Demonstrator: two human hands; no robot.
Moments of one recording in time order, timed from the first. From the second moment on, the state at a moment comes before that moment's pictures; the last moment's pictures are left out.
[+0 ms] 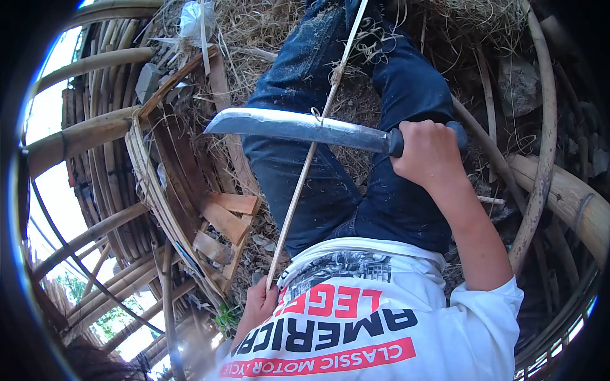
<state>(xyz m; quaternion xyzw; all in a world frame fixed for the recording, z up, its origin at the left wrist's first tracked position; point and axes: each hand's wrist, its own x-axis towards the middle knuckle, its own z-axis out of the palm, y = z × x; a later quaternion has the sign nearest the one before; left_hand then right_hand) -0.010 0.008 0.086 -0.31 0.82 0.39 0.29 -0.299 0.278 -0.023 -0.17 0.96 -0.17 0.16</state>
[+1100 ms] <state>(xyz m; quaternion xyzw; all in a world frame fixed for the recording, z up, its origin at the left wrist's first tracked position) -0.038 0.016 0.113 -0.30 0.85 0.33 0.29 -0.289 0.277 -0.019 -0.24 0.94 -0.19 0.14</state>
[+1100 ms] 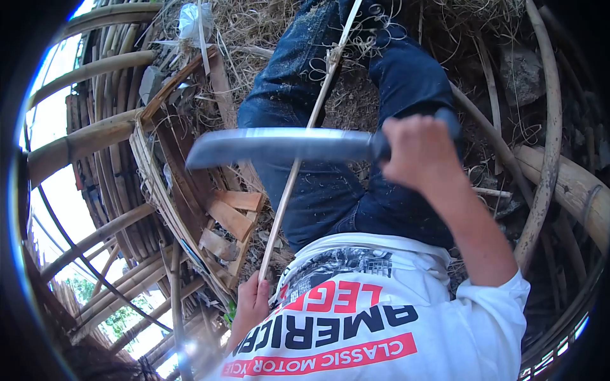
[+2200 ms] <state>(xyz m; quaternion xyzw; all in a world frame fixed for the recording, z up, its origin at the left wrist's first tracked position) -0.068 0.013 0.117 -0.29 0.85 0.33 0.28 -0.374 0.289 -0.043 -0.05 0.98 -0.19 0.10</state>
